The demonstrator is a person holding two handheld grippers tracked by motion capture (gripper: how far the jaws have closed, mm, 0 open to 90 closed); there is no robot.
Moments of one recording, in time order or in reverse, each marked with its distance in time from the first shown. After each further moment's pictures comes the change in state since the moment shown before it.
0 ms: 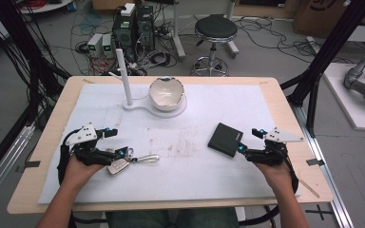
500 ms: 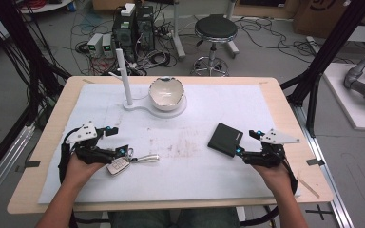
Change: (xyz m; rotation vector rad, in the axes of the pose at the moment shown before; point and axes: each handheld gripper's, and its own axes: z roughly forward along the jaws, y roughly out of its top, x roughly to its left) left arm 0.002 0.002 0.002 -0.023 -0.013 -0.002; right arm 0.009 0.001 0.002 0.021 0.012 -0.056
